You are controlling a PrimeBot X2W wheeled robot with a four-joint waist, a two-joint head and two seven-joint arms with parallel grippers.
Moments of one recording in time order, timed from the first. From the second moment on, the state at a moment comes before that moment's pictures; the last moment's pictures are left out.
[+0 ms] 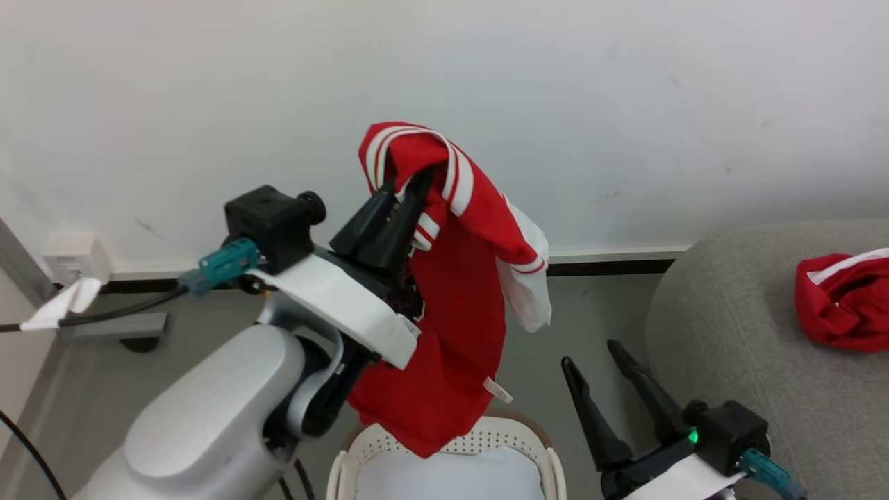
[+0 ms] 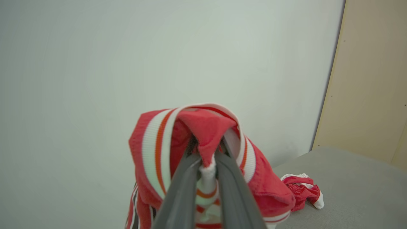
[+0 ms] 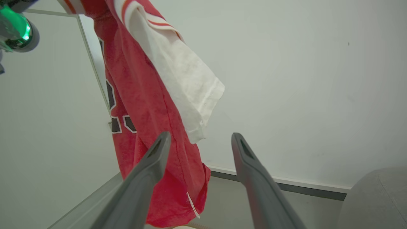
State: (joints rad) left arm -0.75 0.44 -0.79 -0.03 -0.83 0.20 -0.14; right arm -0.18 -0.09 0.41 0.17 0.44 0.13 -0.19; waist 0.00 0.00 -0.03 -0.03
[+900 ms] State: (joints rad) left arm -0.73 0.29 -0.99 -0.06 -0.84 0.13 -0.07; right arm -0.33 -0.09 0.54 0.52 0.39 0.13 -0.22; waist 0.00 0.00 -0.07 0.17
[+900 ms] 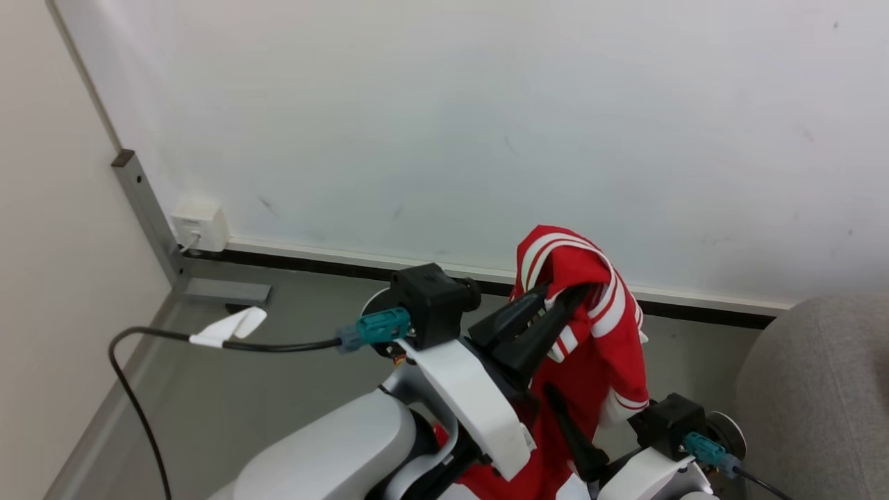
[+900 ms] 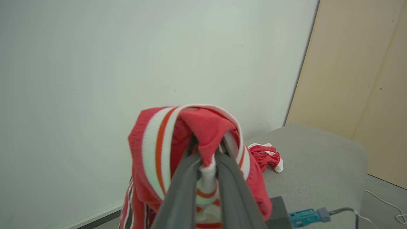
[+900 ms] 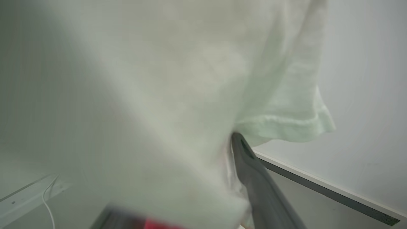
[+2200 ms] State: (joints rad) left arm -0.65 0.37 -0.98 -0.03 -0.85 0.17 -0.10; right arm -0.34 -0.10 0.40 0.39 0.55 0.13 -0.26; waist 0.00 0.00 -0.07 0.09
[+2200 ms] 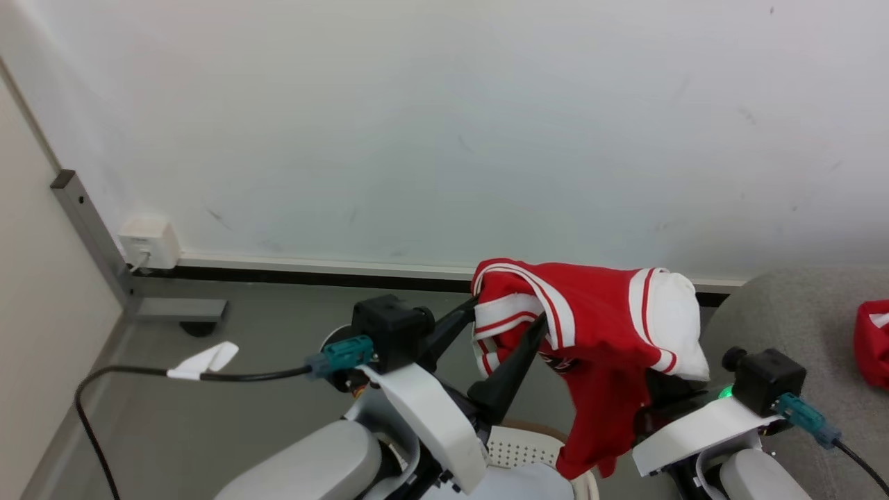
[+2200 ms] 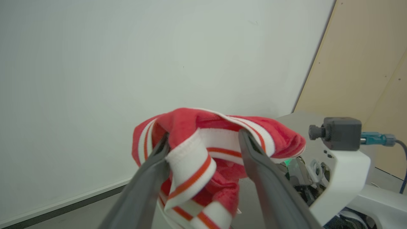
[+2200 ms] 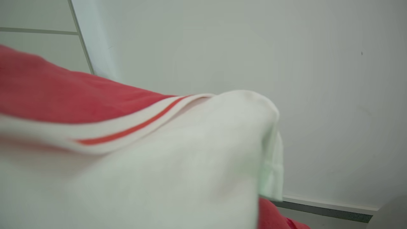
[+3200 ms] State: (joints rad) left arm -0.63 0.33 -1.10 0.03 -0.74 0.11 -0.19; right arm -0.29 -0.16 -0.01 0.02 0.49 0.13 -0.11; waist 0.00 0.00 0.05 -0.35
